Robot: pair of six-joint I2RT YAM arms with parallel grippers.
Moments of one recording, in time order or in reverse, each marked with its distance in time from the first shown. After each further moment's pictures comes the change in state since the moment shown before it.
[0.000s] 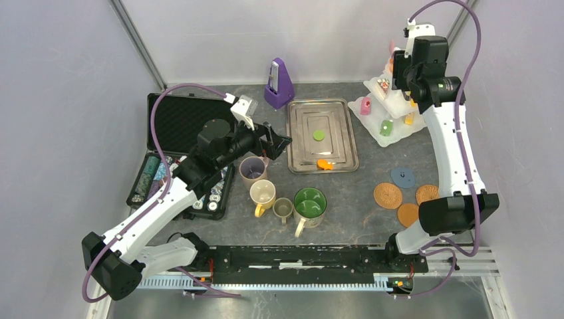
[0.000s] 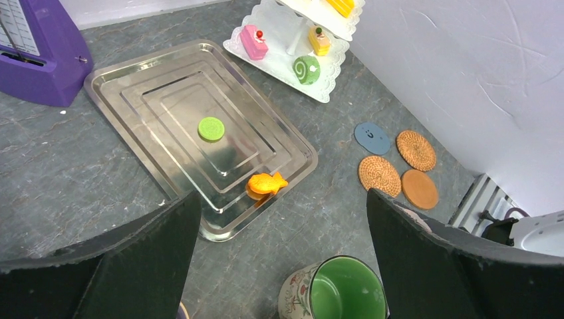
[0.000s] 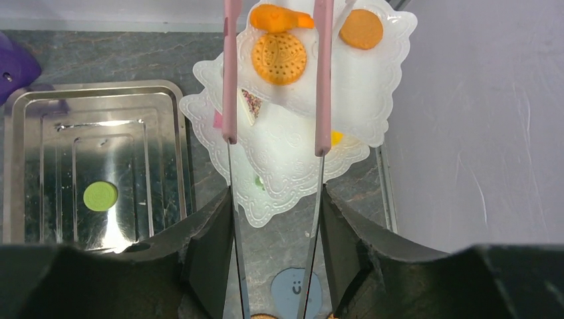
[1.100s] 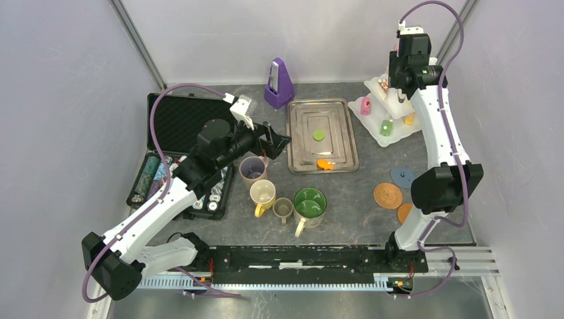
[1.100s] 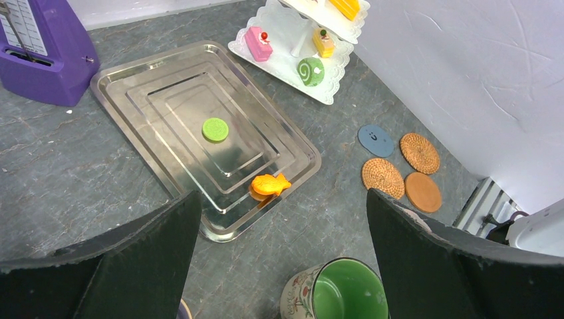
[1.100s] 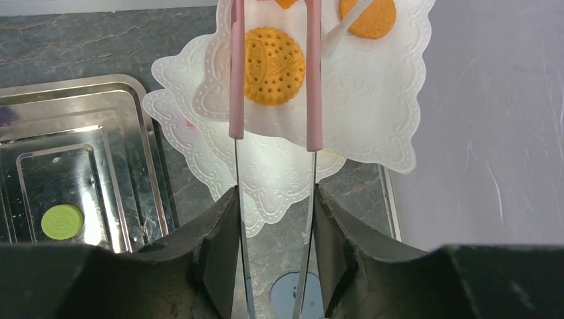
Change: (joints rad) left arm 0.000 0.000 0.000 0.000 -0.011 0.000; right arm 0.000 0.196 0.092 -0.023 0.108 0.038
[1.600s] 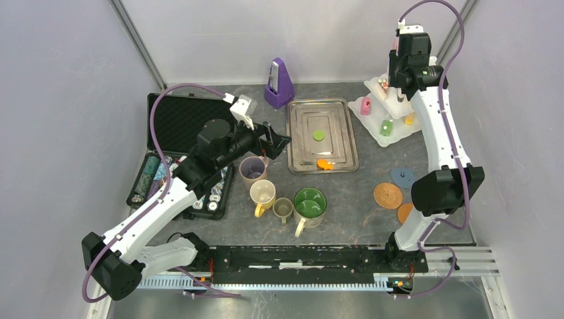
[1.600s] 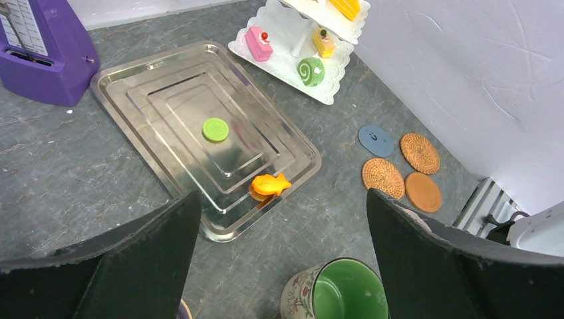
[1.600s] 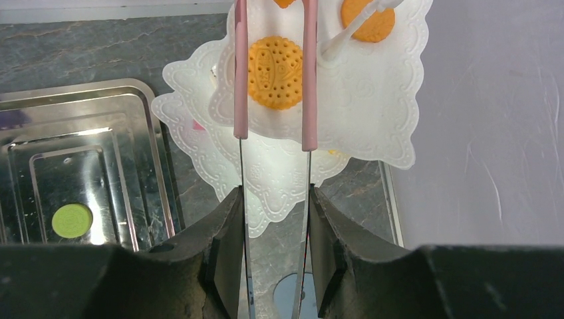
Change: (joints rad) left arm 0.000 0.000 0.000 0.000 0.000 0.000; right arm 0.018 -0.029 -0.004 0.003 -0.005 0.004
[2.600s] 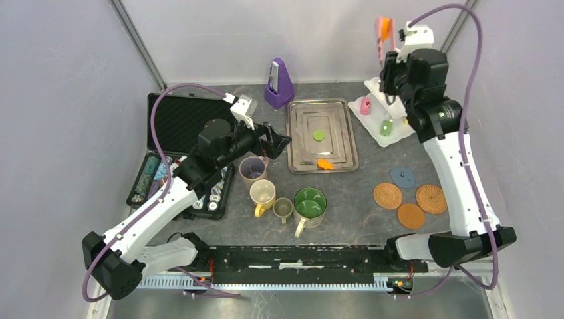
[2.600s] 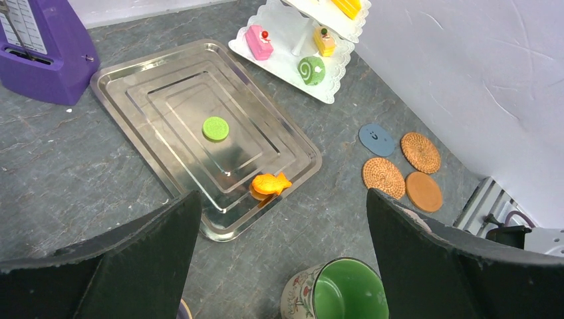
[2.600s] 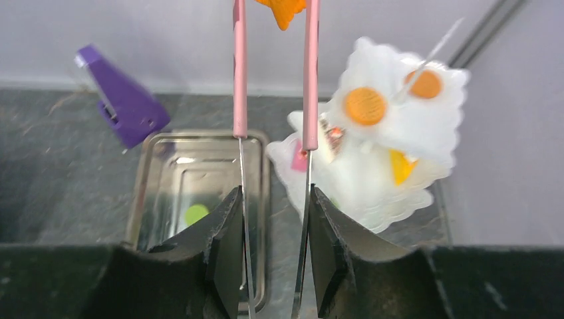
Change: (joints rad) left arm 0.000 0.005 0.000 0.000 0.000 0.000; right arm 0.177 -0.415 -0.315 0.204 -0.143 0.068
